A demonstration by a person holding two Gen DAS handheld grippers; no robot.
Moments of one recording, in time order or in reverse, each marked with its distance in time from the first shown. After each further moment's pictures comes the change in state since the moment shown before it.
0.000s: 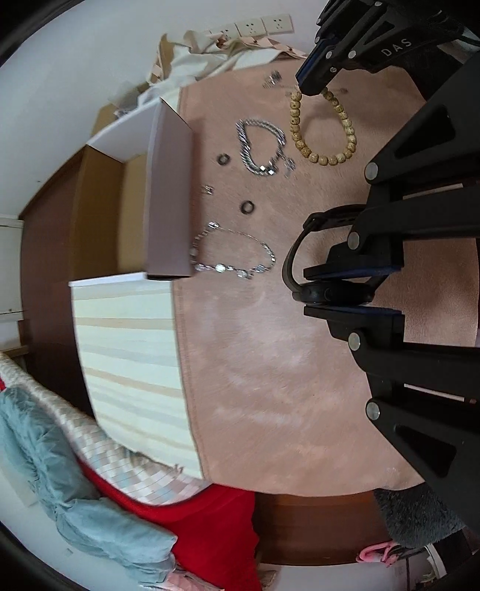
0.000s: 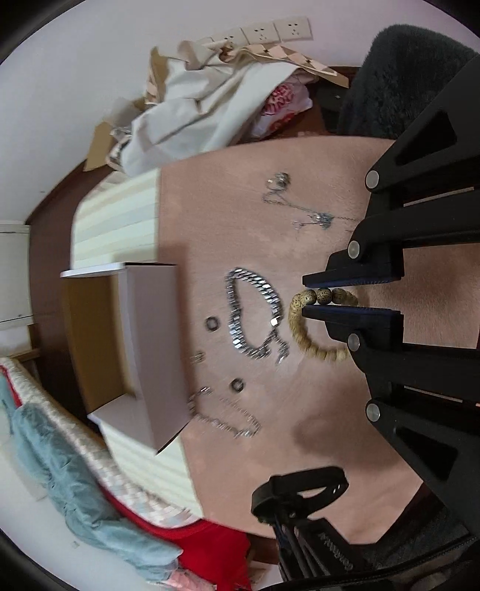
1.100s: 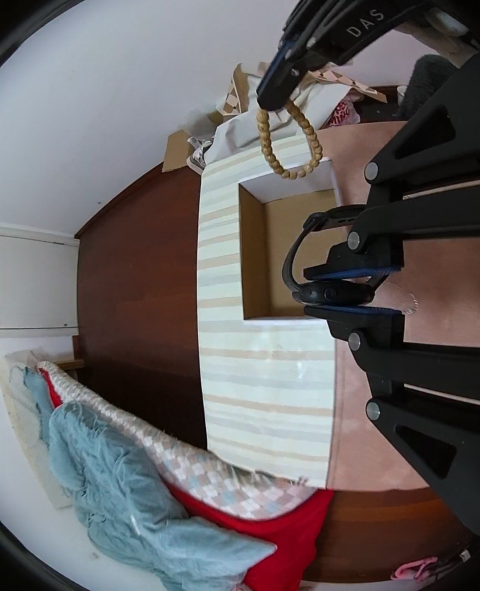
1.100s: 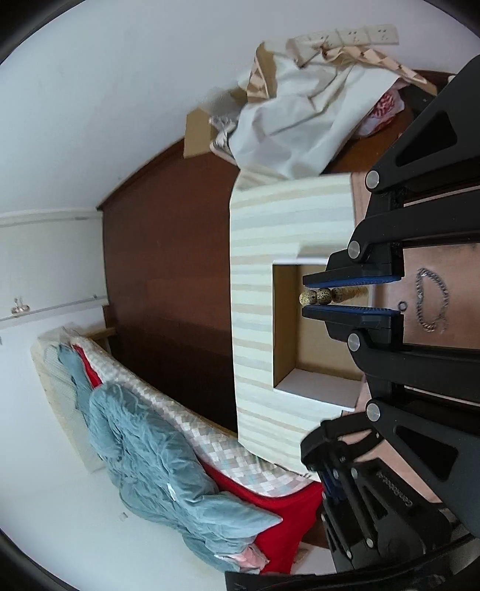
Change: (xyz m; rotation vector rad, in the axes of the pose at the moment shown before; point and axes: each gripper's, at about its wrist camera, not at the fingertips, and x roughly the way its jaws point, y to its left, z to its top) left arm -0.031 -0.019 0.142 -0.002 -0.190 -0.112; right arm -0.067 -0.018 0.177 -0.022 -0.254 0.100
